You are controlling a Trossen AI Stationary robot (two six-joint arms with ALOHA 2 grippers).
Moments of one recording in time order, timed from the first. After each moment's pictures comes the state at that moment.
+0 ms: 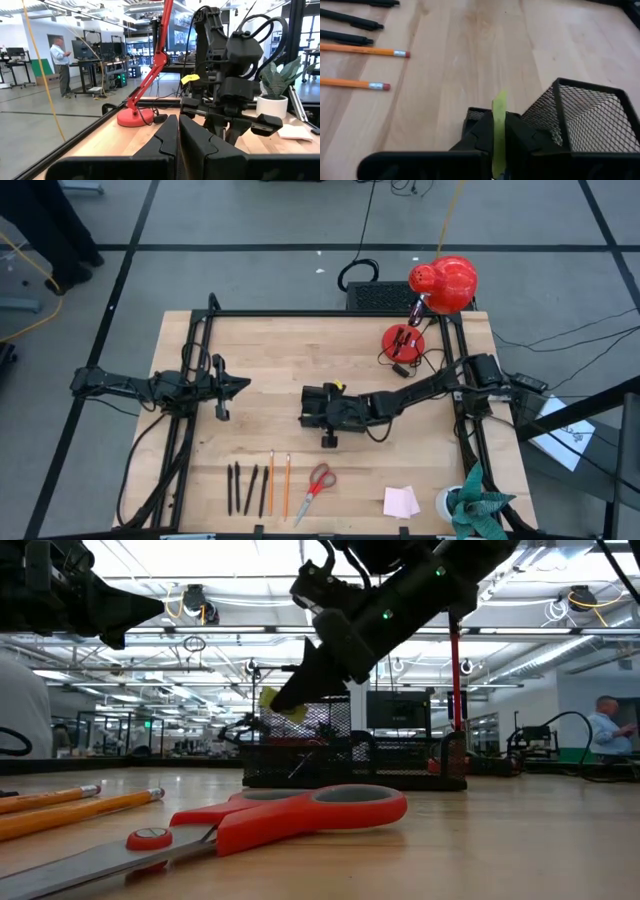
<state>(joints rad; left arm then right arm) -0.14 0.17 0.01 0.29 -0.30 0.07 0.16 1.91 1.10 0.15 0.26 -0.01</state>
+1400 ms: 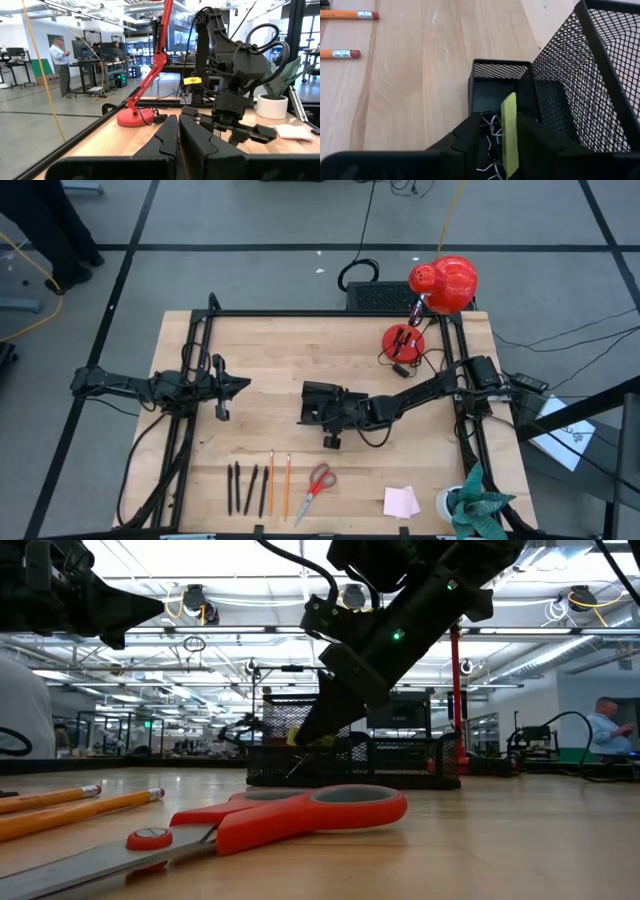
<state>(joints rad) -0.14 0.17 0.01 0.29 -0.30 0.07 0.19 1.92 1.09 0.02 0.36 0.16</state>
